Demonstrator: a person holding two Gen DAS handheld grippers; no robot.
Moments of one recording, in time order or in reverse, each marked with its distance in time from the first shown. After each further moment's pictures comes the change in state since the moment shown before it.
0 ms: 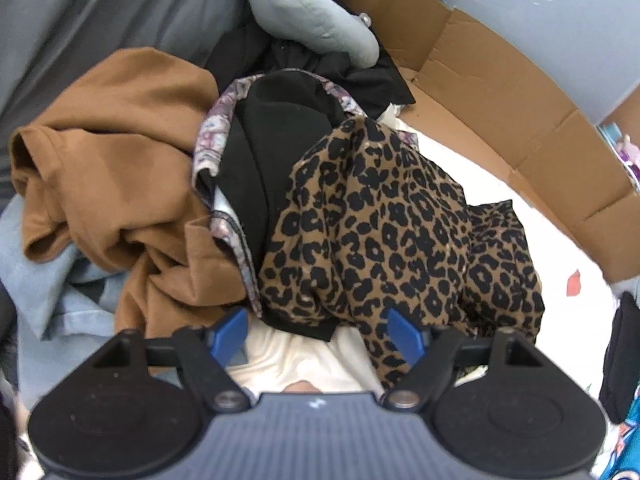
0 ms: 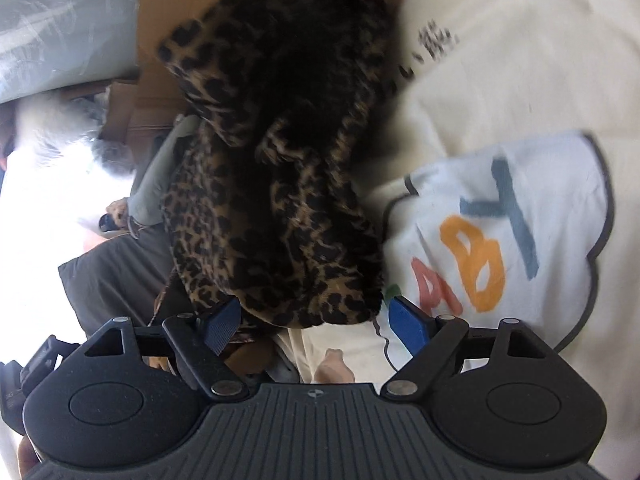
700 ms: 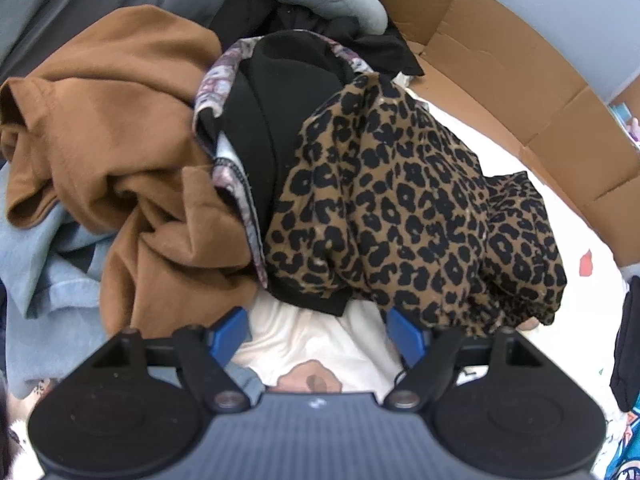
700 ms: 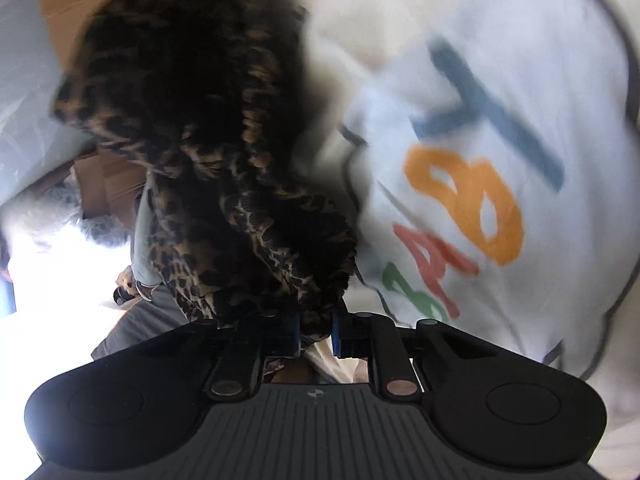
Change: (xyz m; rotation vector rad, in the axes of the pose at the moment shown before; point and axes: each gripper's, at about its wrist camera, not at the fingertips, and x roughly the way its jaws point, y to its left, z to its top) left arm 0.018 0.011 -0.025 0.000 0.042 0.010; right arm 0.029 -0.018 -0.003 0.295 -0.045 0.069
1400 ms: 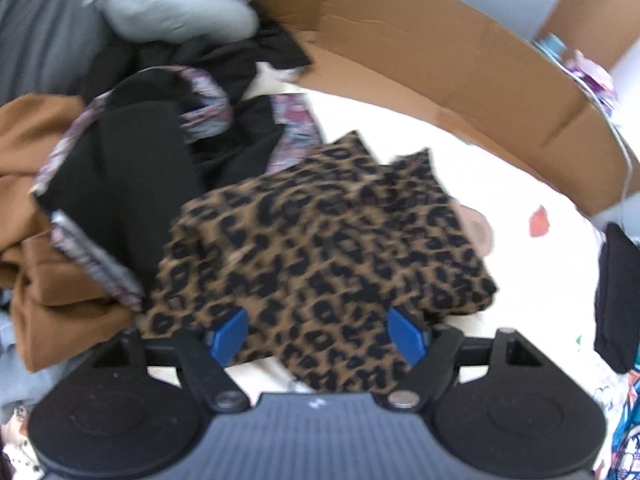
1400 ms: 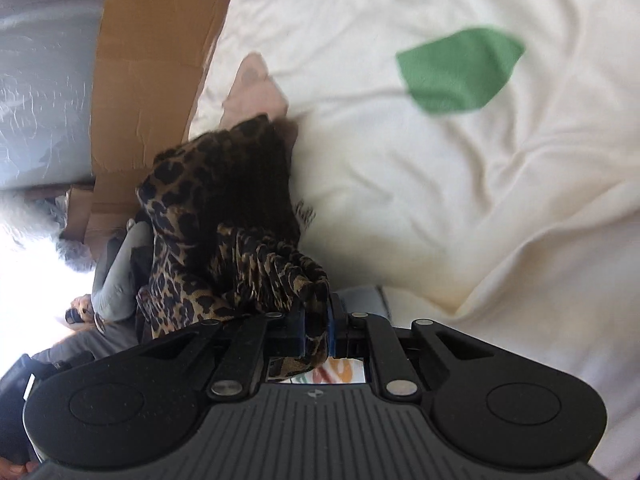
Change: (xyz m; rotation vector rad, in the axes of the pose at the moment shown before) left arm -0.004 -0.154 0.013 0.186 0.013 -0.020; right arm -0.134 0.028 0.052 -0.191 -0.248 -0.184
